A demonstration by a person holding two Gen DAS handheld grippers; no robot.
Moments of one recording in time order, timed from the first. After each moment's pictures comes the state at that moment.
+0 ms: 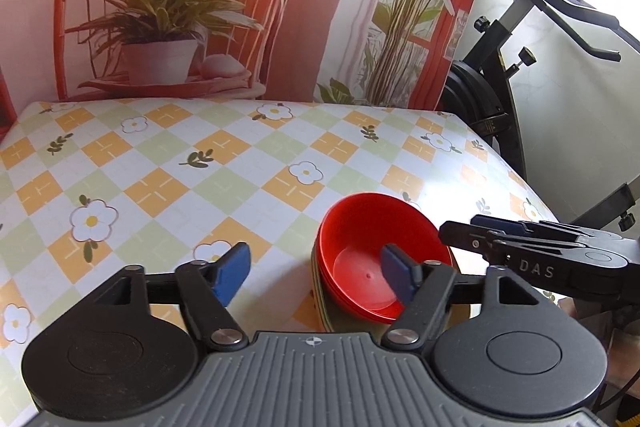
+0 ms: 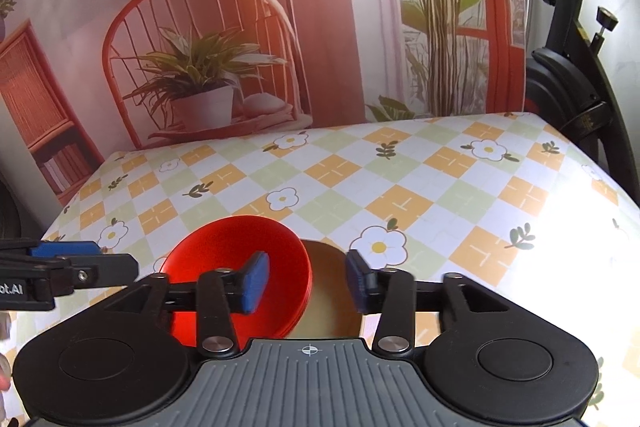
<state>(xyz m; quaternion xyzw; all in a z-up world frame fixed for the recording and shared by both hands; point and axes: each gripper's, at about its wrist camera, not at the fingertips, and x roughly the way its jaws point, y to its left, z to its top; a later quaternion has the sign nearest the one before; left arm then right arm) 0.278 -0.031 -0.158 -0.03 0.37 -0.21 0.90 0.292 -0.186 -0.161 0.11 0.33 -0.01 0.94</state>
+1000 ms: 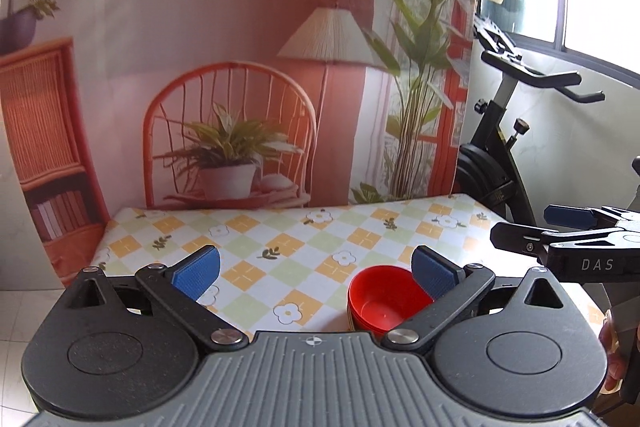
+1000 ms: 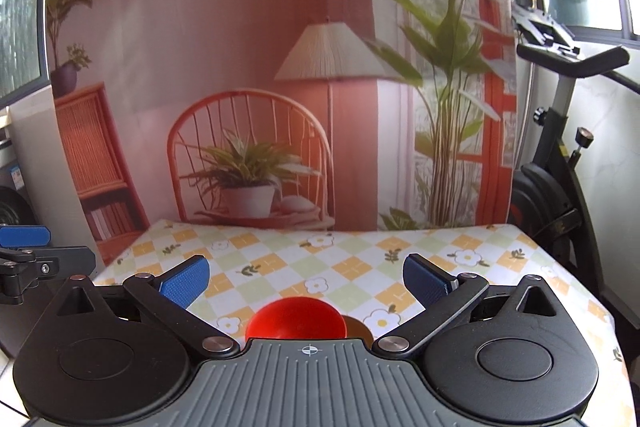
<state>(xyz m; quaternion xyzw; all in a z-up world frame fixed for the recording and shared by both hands) 0.145 0.008 -0.039 0.02 0.22 -0.14 0.96 0.181 -0.148 -0.034 0.06 0.20 0.00 0.98</state>
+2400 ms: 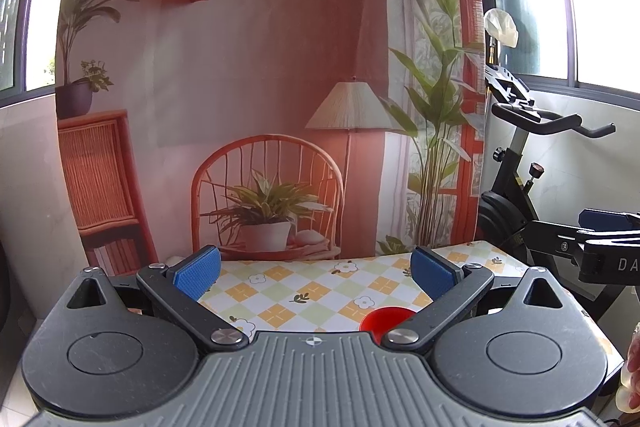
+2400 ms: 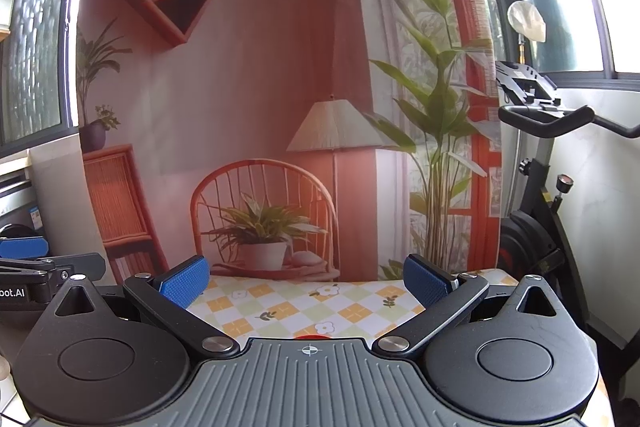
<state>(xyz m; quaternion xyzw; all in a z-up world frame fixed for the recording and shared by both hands) 0.068 -0.001 0.016 0.03 0.15 -0.08 0.99 0.097 -0.143 0.026 0.06 0.13 0.00 0.99</state>
